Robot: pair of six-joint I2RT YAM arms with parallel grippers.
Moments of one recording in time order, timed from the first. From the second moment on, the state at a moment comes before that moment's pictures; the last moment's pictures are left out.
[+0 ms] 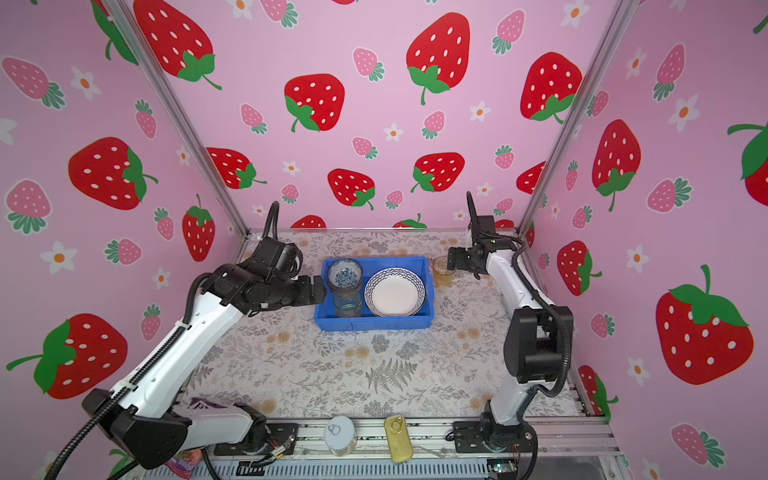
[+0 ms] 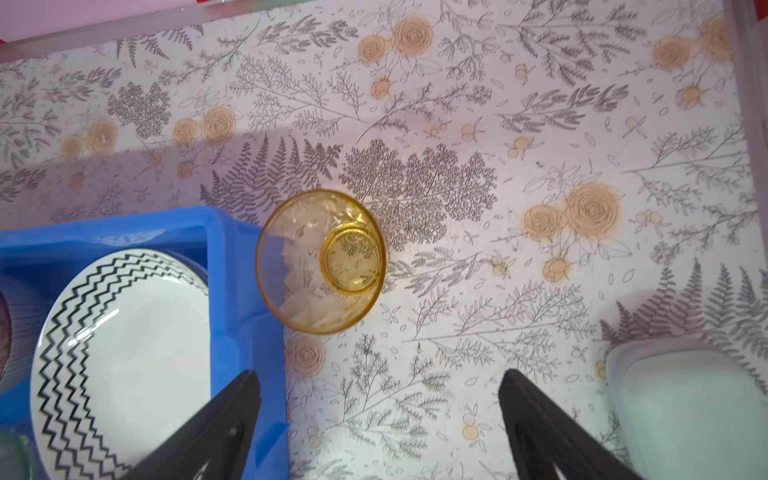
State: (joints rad) left arm -0.42 1.26 1.40 -1.15 -0.03 -0.49; right arm 0.17 1.78 1.55 -0.75 -0.06 0.15
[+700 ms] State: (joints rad) left arm -0.28 1.04 1.22 -1.24 -0.03 -0.49; right arm 0.17 2.00 1.70 -0.75 -0.05 0.16
